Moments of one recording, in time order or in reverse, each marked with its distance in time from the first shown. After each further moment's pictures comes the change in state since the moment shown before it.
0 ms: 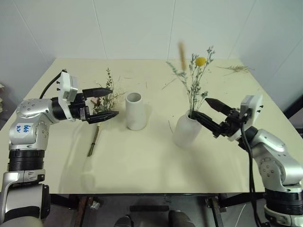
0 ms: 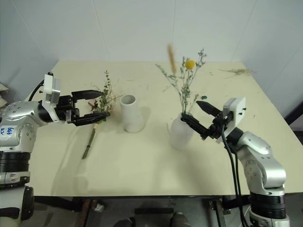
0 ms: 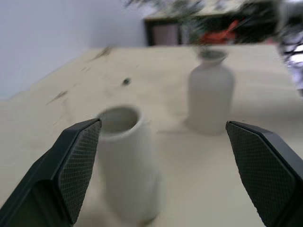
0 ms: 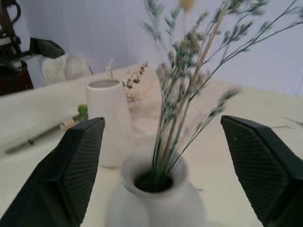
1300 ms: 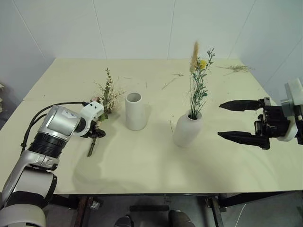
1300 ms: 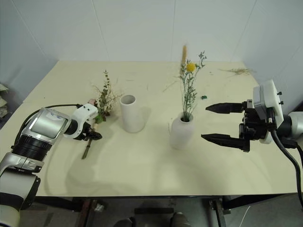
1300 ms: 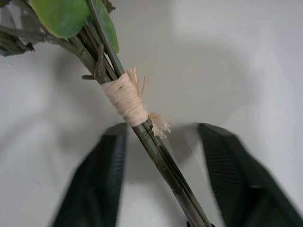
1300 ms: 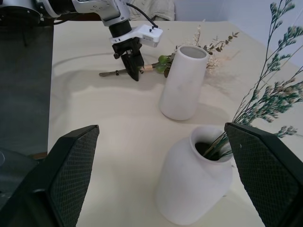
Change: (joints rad) left arm -0.175 -0.005 -0.459 0.038 0.446 0.871 0.322; right arm -0.016 -0.475 -0.074 -0.024 0.175 0.136 0.463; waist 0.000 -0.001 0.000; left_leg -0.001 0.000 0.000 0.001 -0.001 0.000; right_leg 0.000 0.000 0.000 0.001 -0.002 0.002
